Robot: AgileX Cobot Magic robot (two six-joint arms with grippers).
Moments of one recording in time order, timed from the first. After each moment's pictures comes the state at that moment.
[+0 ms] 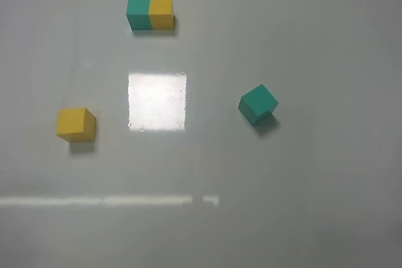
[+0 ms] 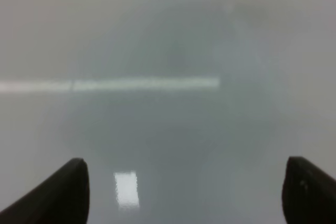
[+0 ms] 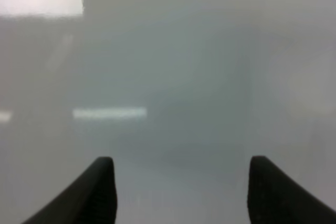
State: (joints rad) left arm 0.00 -0.01 -0.50 -0.14 1.05 0.02; right arm -0.04 -0.01 -0.50 -0.09 0.98 0.00
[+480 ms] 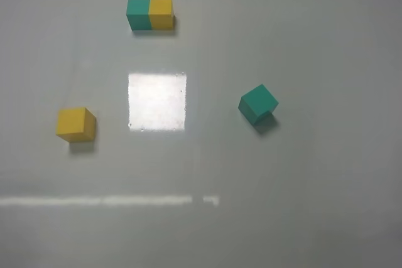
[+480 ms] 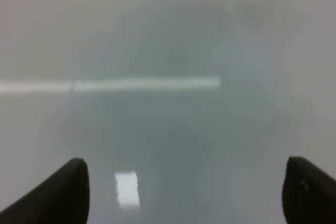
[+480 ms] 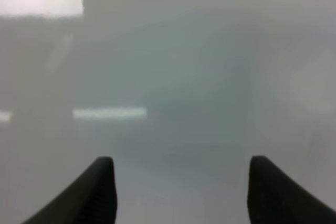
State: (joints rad) left arm 0.00 -0.01 -0.50 -0.14 1.05 0.03; right arm -0.04 -0.01 -0.50 -0.09 0.98 0.00
